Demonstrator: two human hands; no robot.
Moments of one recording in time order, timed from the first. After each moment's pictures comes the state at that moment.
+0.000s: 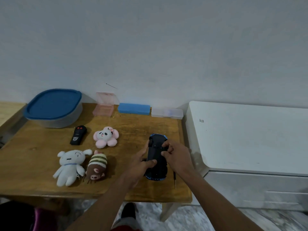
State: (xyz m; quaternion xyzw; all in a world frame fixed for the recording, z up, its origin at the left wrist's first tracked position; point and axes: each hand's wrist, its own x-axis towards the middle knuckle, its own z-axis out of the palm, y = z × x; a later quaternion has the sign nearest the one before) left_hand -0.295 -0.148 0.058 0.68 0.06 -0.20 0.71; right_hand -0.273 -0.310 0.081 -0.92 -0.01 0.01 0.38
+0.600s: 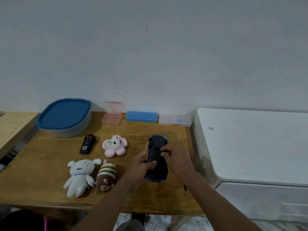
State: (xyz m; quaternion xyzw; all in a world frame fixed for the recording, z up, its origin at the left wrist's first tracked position) left_hand -0.273 -0.114 0.064 0.69 0.06 -0.16 0.71; right_hand -0.248 -0.276 0.093 -0.94 -0.09 -0.03 0.33
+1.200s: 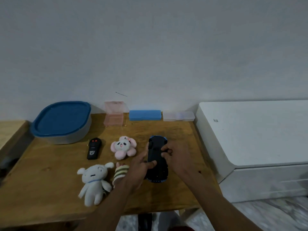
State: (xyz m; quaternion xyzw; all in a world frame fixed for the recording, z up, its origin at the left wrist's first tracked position) left_hand -0.264 -0.042 0.044 0.67 0.03 -0.21 0.71; right_hand -0.262 -0.200 0.085 -0.94 0.01 -0.03 0.35
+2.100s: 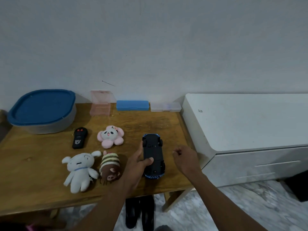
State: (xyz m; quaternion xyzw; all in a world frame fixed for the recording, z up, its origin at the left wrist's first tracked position) left_hand -0.302 -0.067 0.028 0.61 0.05 -0.22 0.76; right_hand -0.310 -0.256 0.056 -0.94 0.16 0.00 0.29
